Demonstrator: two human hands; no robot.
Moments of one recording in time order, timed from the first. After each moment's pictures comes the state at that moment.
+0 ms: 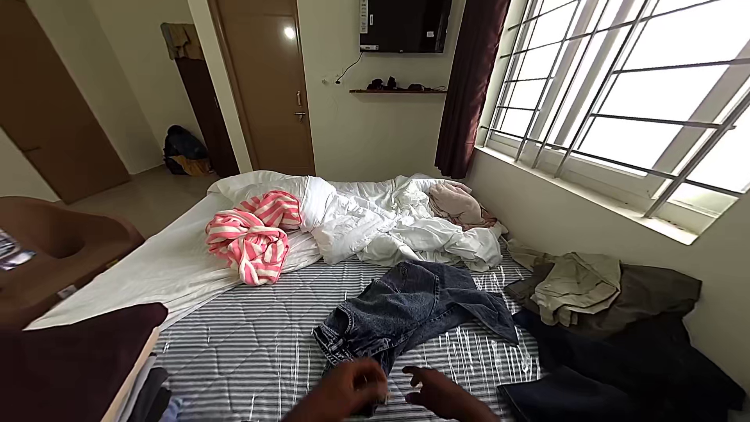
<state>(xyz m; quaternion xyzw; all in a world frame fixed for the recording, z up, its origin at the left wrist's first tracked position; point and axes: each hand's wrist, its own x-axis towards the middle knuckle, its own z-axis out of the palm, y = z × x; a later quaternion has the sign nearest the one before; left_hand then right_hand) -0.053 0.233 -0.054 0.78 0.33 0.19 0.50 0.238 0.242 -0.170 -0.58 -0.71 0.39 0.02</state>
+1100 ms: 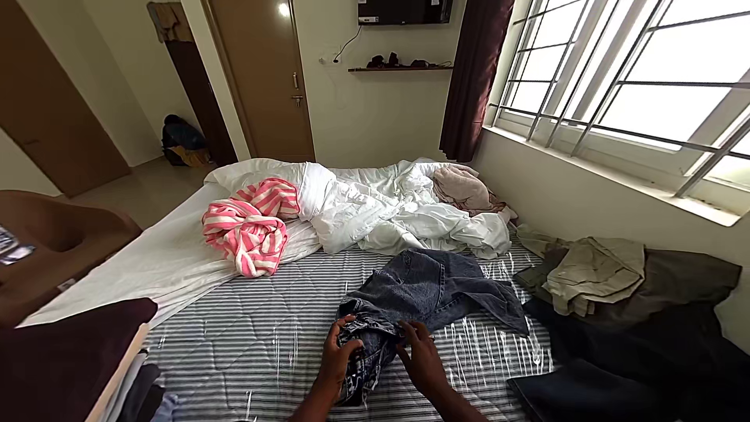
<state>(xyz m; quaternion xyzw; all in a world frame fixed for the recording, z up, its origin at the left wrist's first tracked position) -0.024 0.306 -0.179 0.48 0.45 0.51 0.55 0.201 0.282 -0.216 -0.69 -0.66 0.15 0.27</state>
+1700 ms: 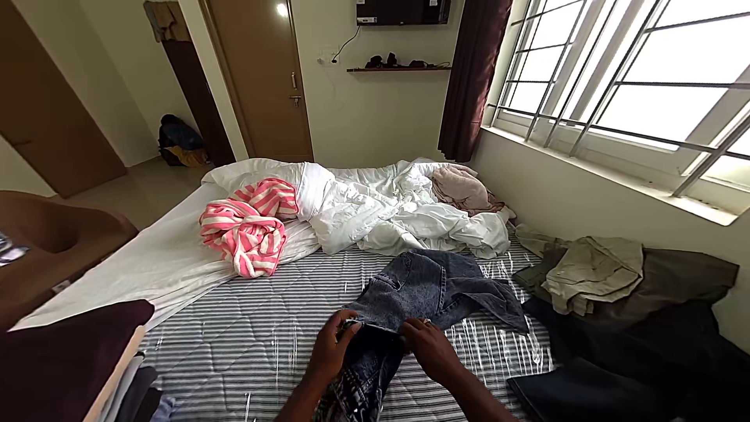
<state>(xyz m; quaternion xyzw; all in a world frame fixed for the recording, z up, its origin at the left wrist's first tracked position) -0.049 0.320 -0.149 0.71 0.47 0.40 0.33 0.226 0.290 -0.162 -0.57 -0.80 0.09 0.17</state>
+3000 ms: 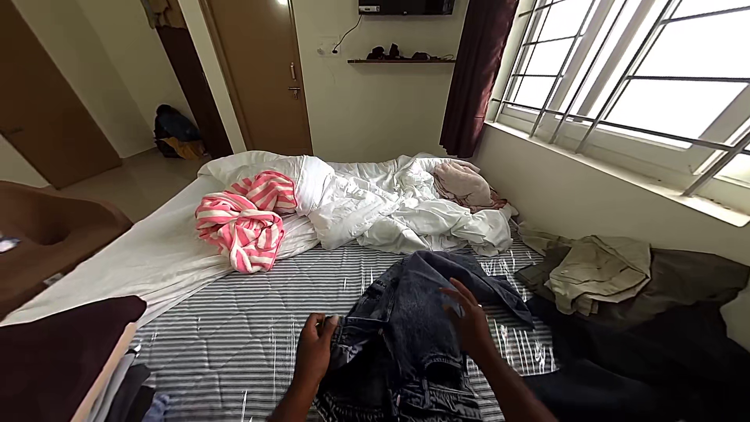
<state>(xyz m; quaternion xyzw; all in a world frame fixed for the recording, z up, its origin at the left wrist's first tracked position) -0.059 0.310 -0.128 0.53 0.59 0.45 0.40 0.297 0.303 -0.145 -0.61 -0.64 0.12 0.45</state>
